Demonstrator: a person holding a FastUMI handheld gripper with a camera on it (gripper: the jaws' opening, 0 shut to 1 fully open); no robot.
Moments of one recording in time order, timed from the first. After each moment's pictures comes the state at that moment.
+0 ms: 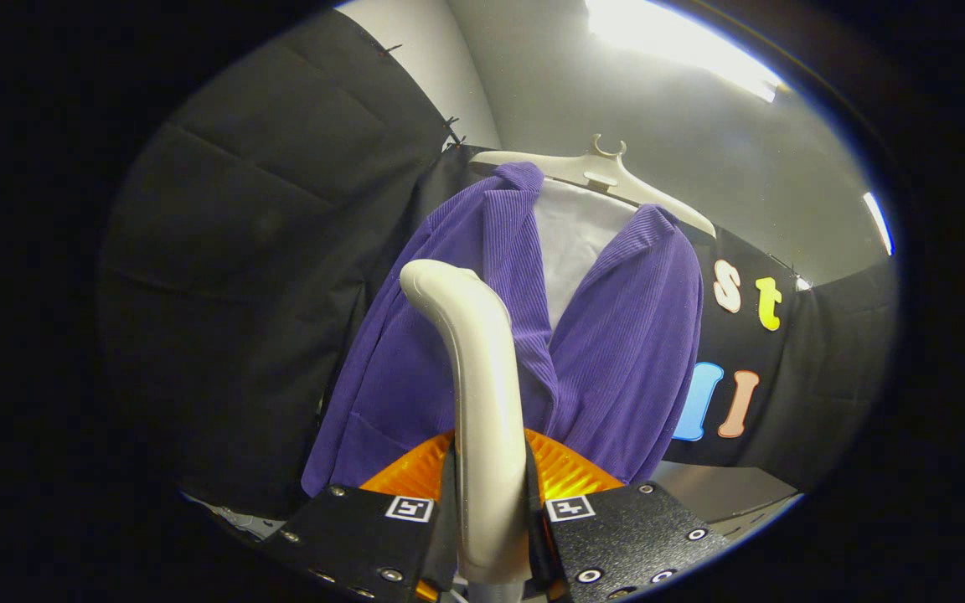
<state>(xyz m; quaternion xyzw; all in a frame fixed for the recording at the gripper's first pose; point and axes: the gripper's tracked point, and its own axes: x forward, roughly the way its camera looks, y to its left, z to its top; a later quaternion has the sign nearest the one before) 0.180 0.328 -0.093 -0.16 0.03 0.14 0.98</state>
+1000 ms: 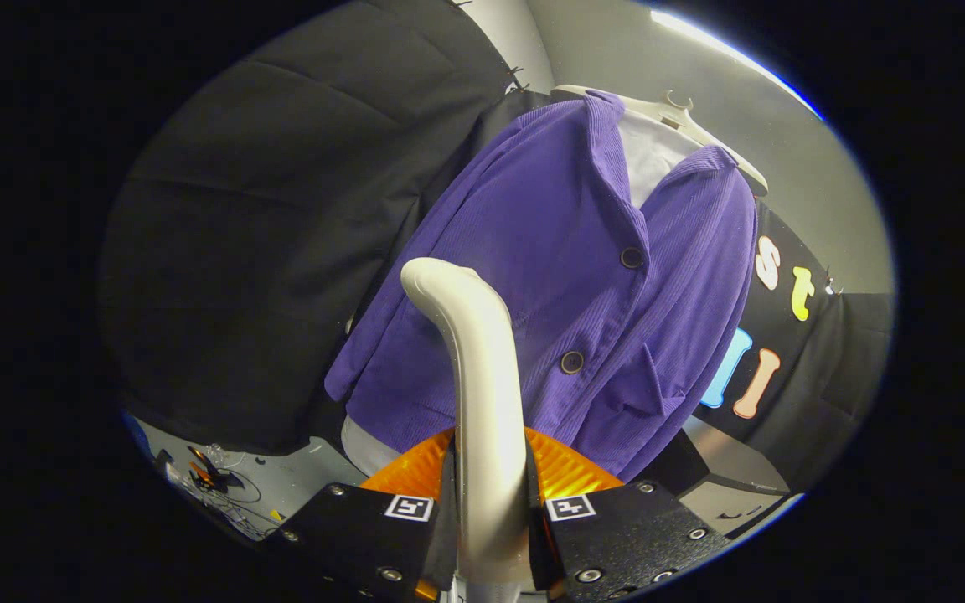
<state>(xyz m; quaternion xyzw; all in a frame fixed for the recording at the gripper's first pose) 0.132 0.328 -0.221 -0.24 0.13 0.18 0.94</state>
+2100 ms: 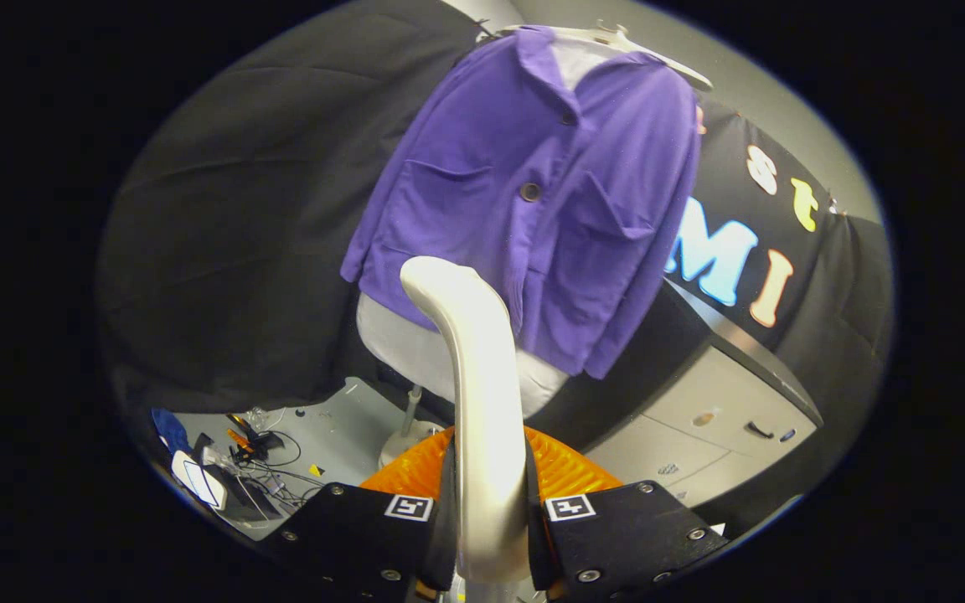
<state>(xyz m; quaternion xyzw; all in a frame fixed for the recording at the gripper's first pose) 0.033 0.169 -0.288 -0.17 0.29 0.16 0.93</state>
